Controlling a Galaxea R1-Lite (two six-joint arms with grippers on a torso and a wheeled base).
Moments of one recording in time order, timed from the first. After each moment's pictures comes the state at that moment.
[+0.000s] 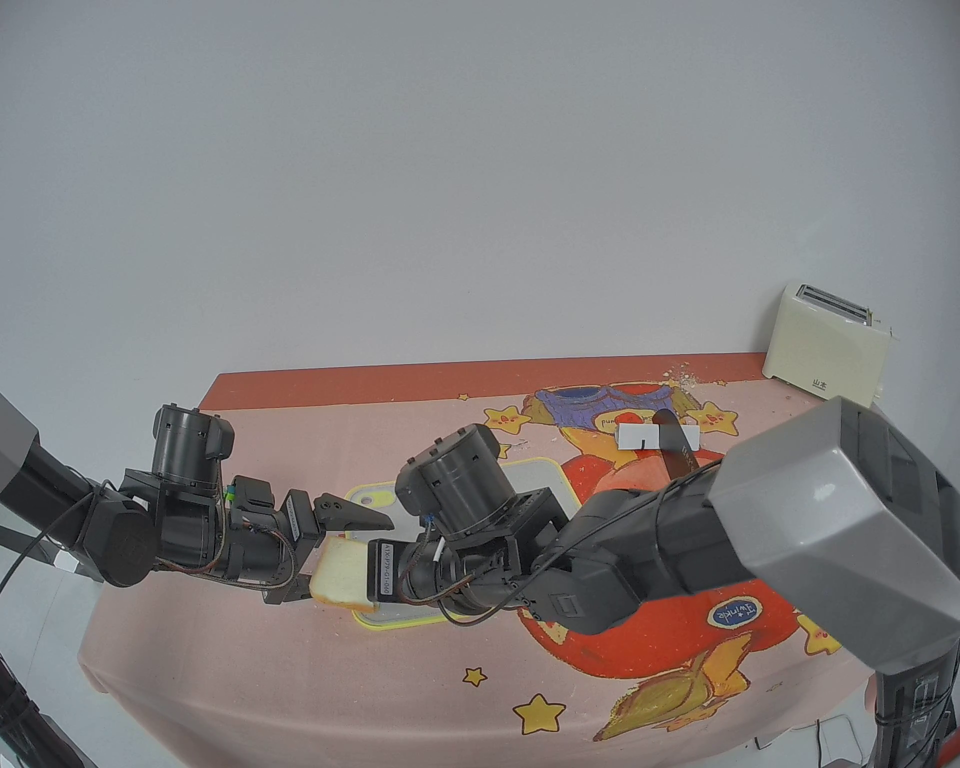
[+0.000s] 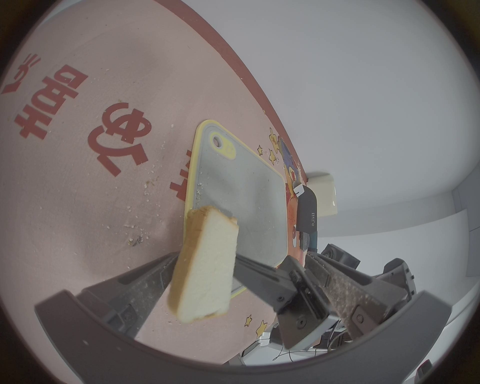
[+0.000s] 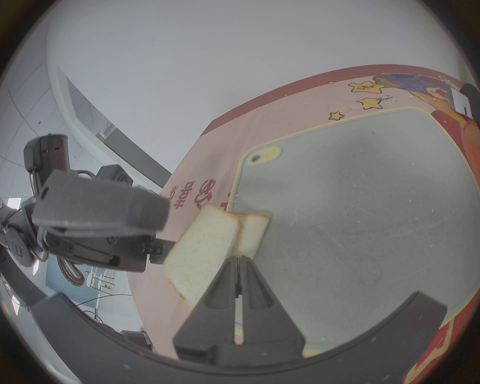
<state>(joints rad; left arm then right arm) -0.23 1.83 -0.70 -0.36 -0.66 -0.87 0.94 2.32 -1.52 -0.12 0.08 0.75</state>
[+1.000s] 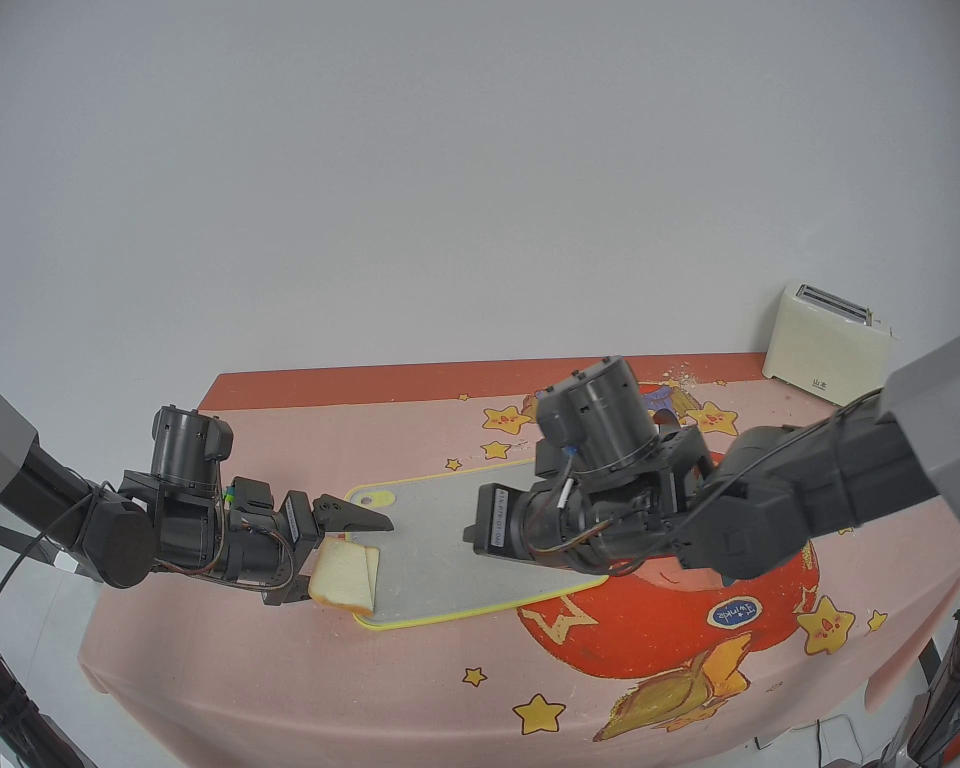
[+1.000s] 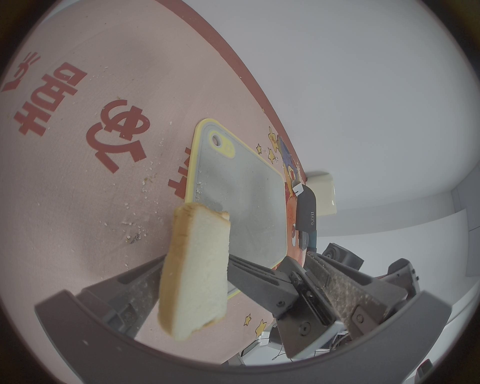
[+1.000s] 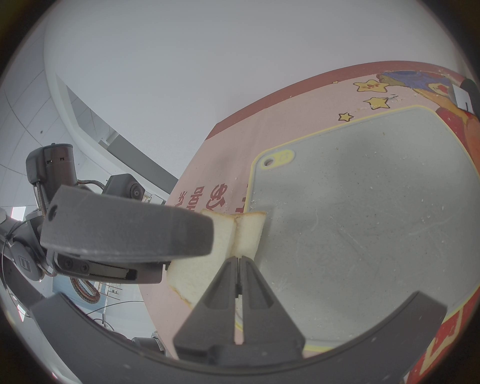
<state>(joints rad) -0.23 1.83 -0.69 -0.36 -0.66 -0.87 0.81 2.00 -1.21 -0.10 0.08 0.75</state>
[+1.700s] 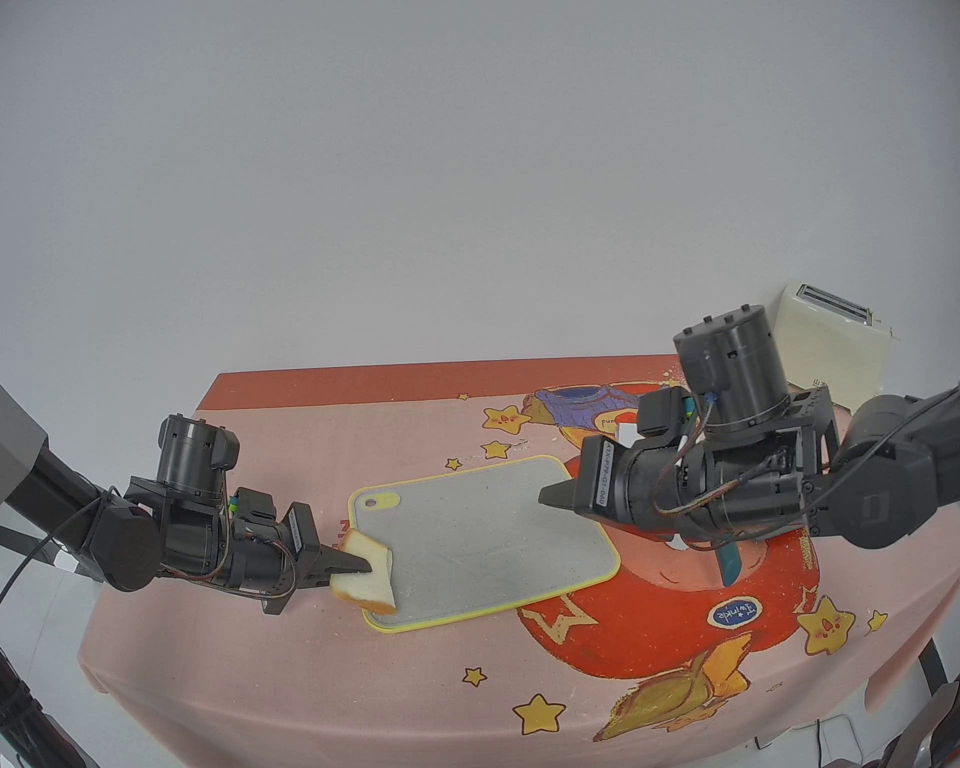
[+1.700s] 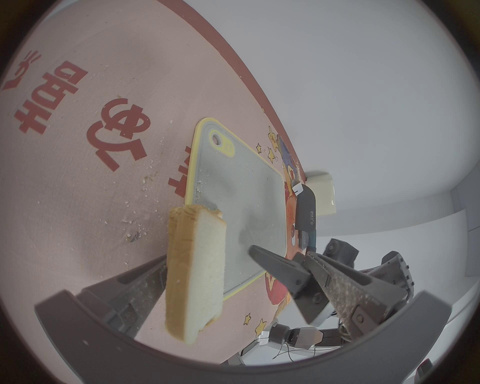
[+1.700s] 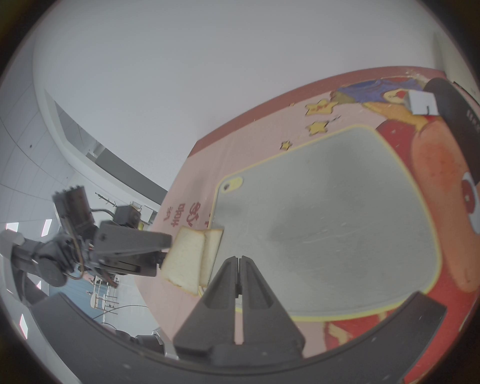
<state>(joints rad) -0.23 1.85 -0.69 -0.36 -0.66 -0.87 0.72 1.78 -1.06 -0.12 0.11 0.76</state>
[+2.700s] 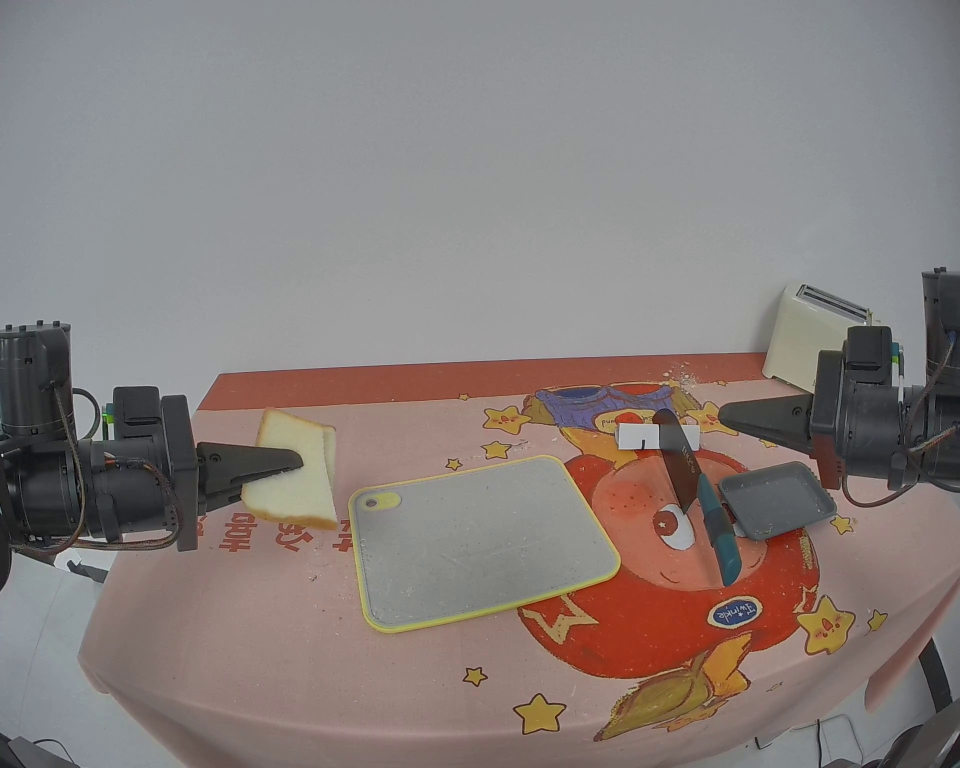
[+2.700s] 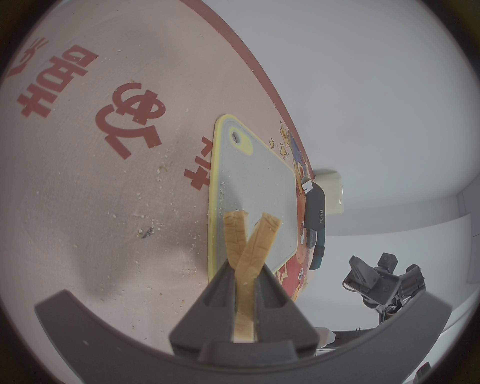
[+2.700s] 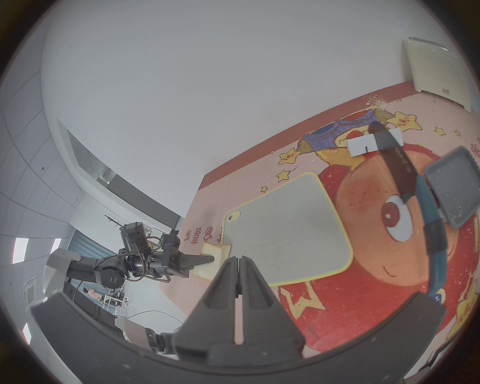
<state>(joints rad) -0.22 1.36 -0.71 -0.29 -0.66 -0.92 0.45 1.38 -0.87 -0.12 0.29 0.75</state>
